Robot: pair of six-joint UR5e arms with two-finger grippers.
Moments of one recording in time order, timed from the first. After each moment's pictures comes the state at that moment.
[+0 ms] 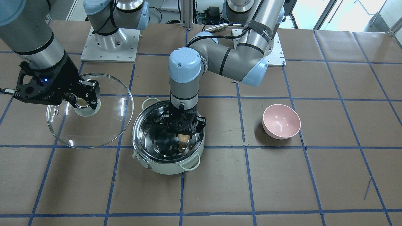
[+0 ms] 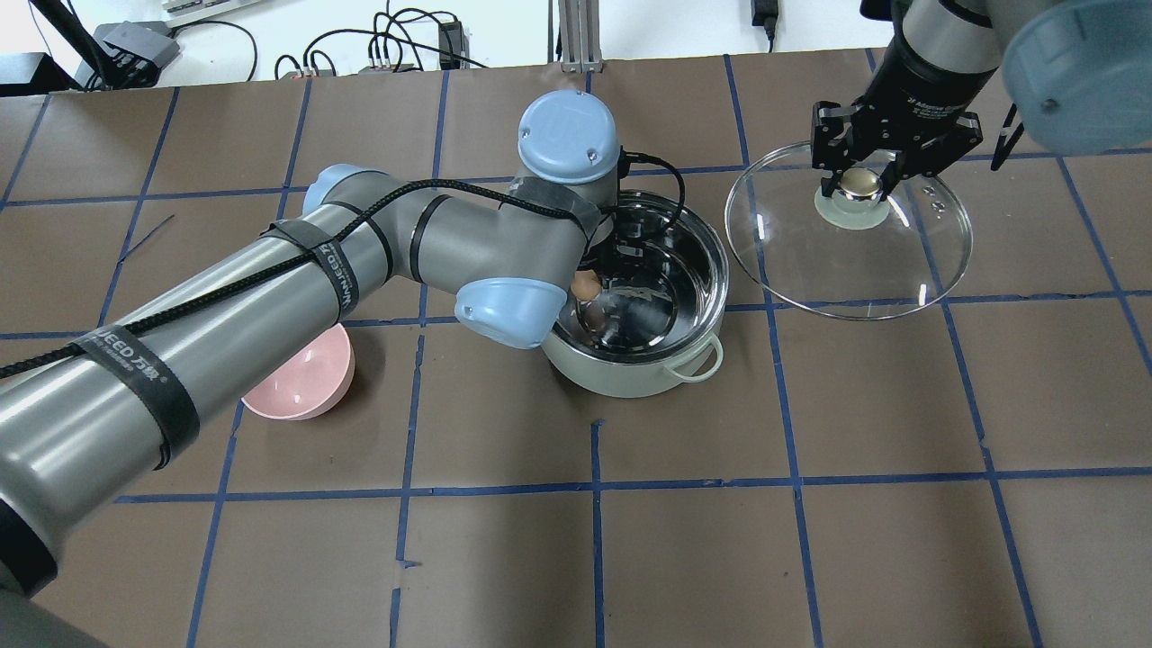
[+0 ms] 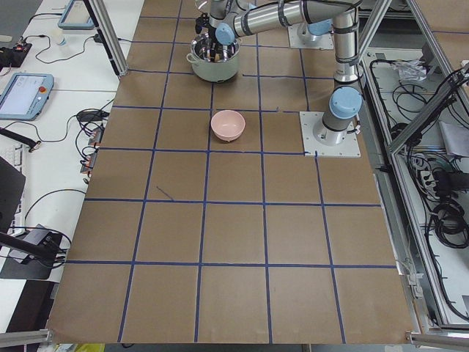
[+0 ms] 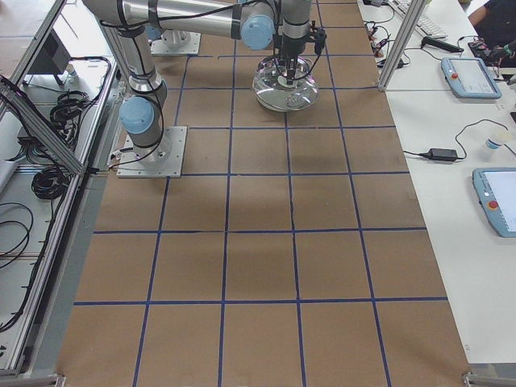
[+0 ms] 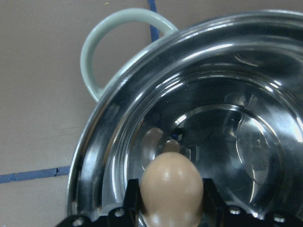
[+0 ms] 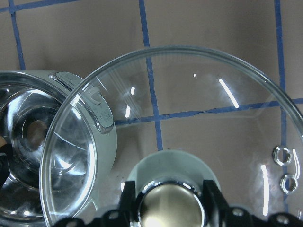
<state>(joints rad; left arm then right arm) -1.99 -2.01 -1.67 -0.90 1.63 -0.28 1.50 -1.48 1.58 -1.69 -1.52 0.04</state>
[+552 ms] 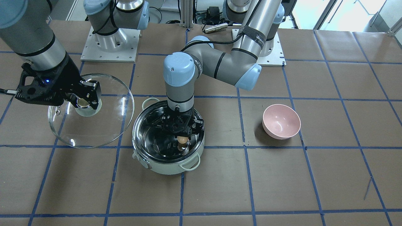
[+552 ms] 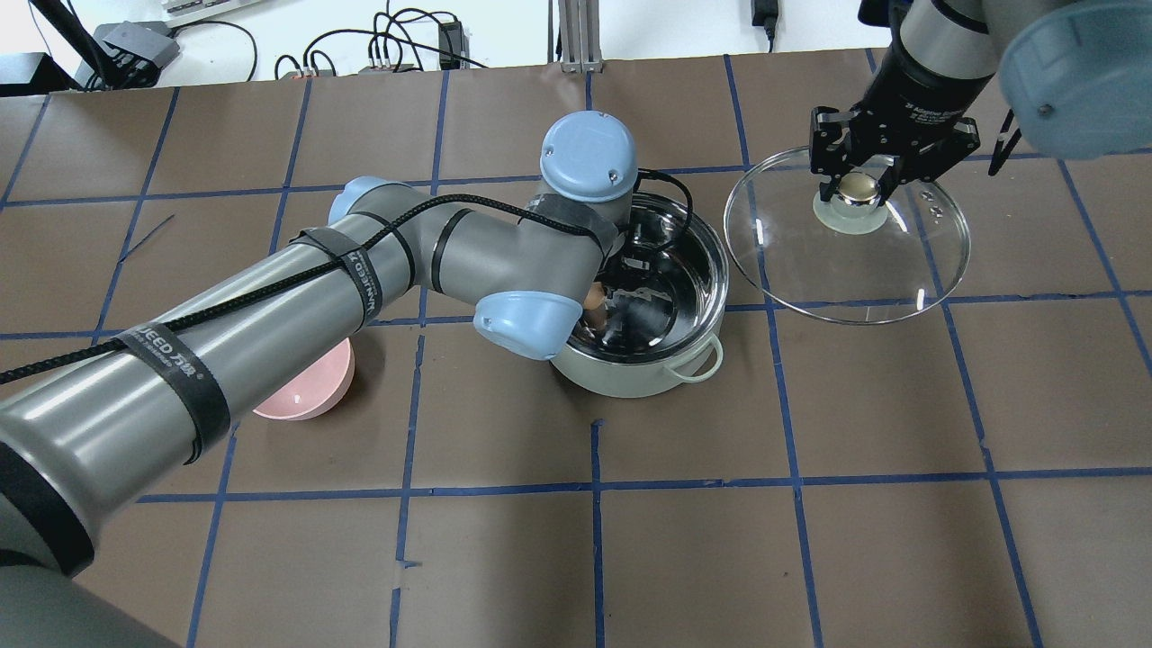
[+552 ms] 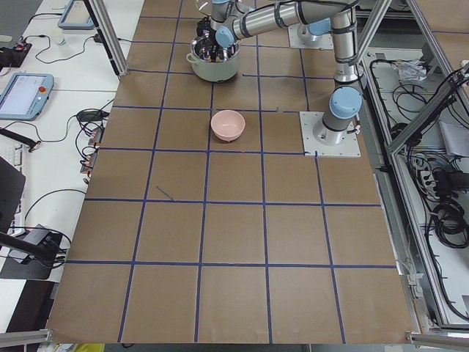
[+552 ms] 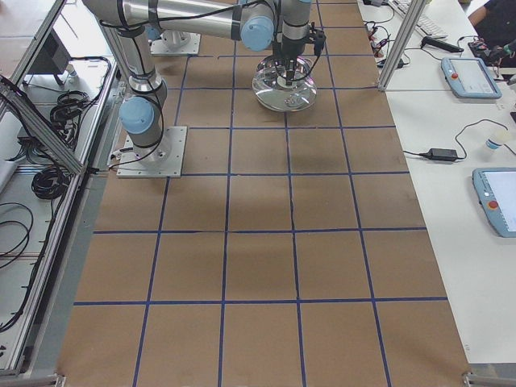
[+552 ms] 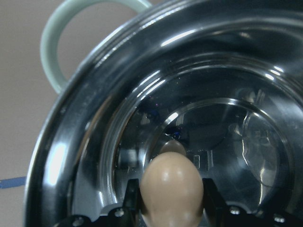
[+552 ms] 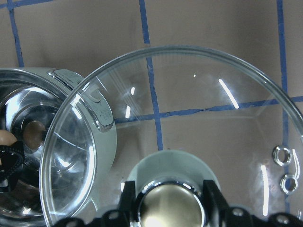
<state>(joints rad) -2.01 -2.03 -1.67 -0.89 1.67 -0.28 1.50 -1.48 1.59 -1.69 -1.51 0.04</state>
